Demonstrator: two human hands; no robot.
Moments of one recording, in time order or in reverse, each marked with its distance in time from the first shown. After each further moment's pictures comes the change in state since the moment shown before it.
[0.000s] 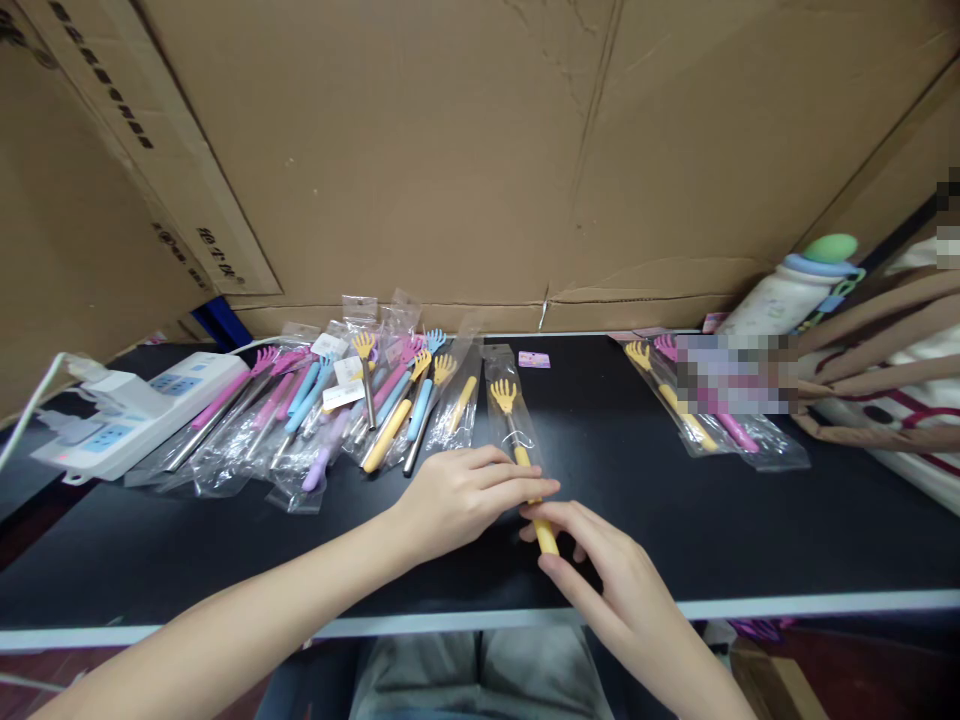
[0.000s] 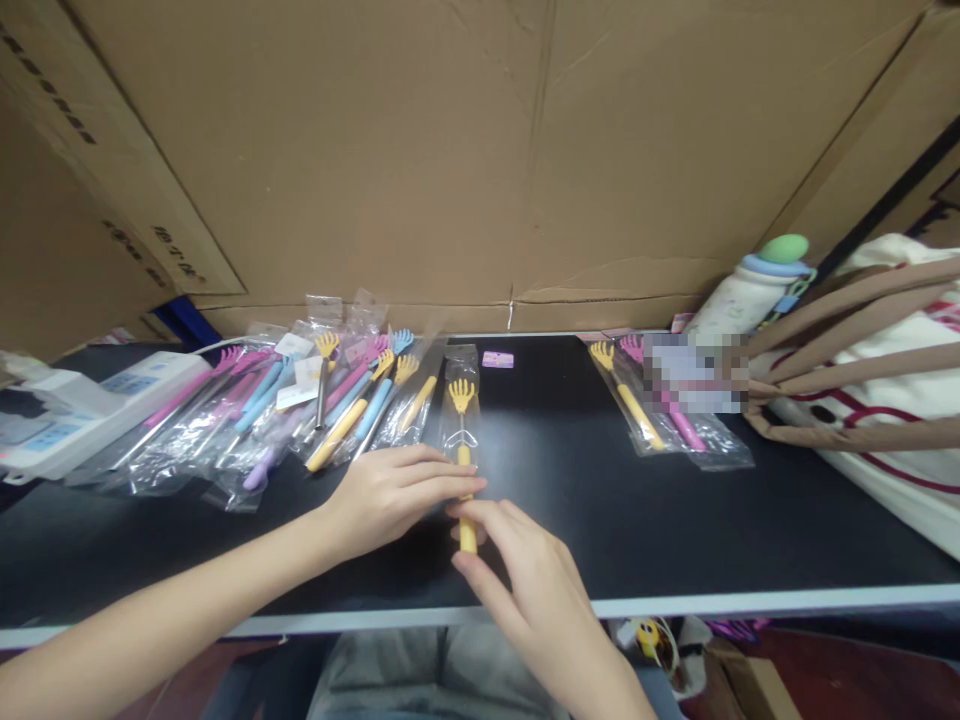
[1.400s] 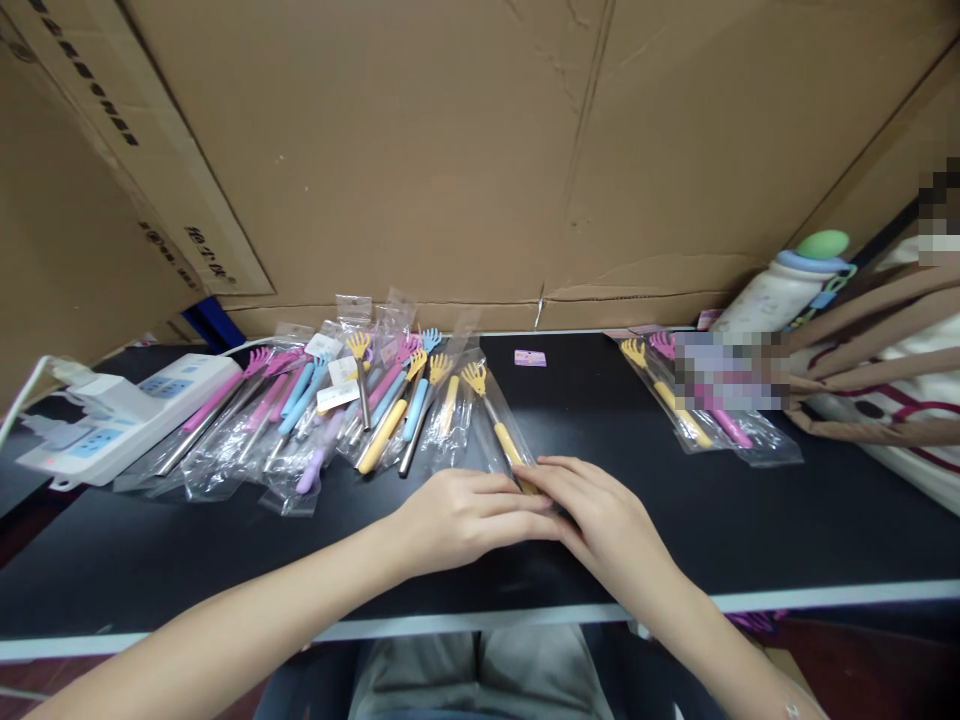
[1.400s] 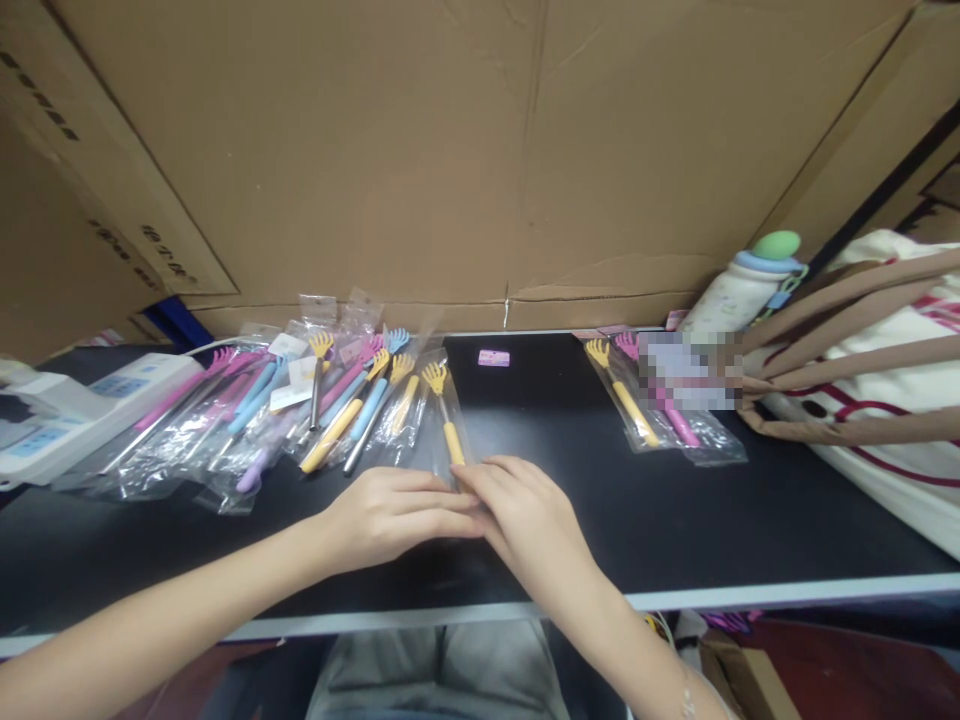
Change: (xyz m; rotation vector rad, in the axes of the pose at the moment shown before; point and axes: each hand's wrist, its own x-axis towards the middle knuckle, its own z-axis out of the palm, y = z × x) left_hand -0.003 0.006 0.003 -0.108 0.015 0.145; right_hand 0.029 0.022 -0.008 -0.389 0.073 -0.213
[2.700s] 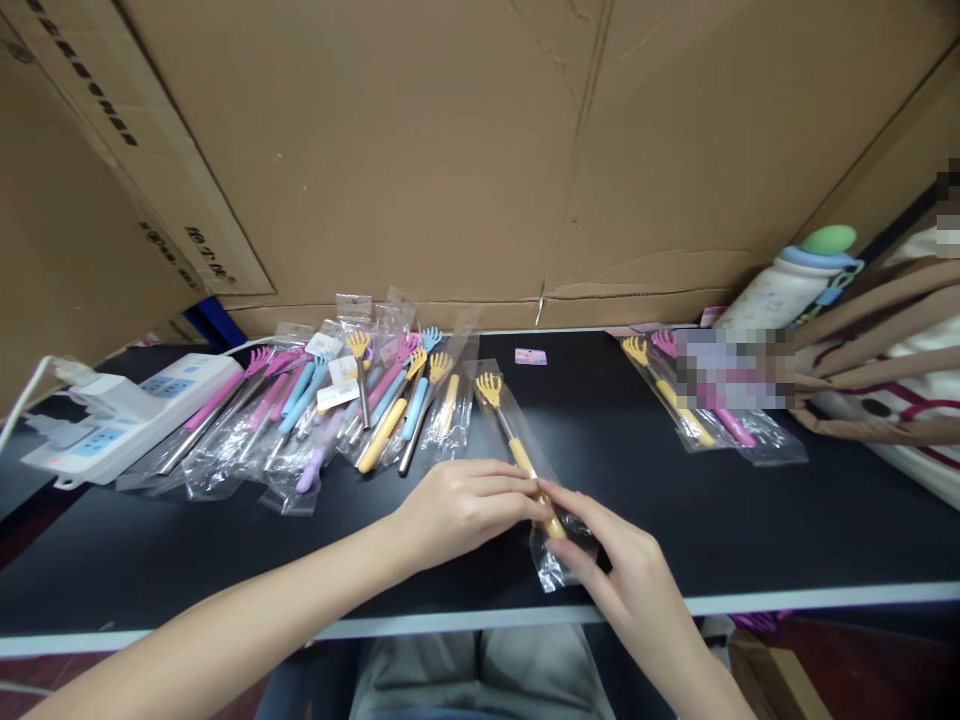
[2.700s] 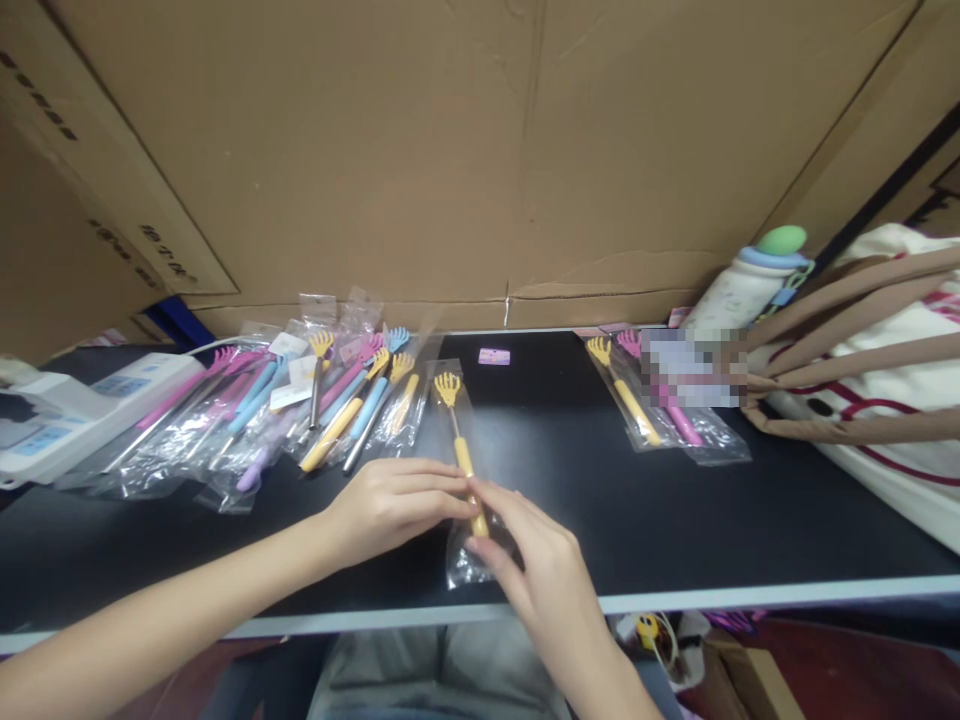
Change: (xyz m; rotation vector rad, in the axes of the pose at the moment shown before) left_hand 0.003 -0.002 0.002 -0.092 0.026 -0.114; right_hand -0.030 -0.012 0.009 0.254 0.178 0.127
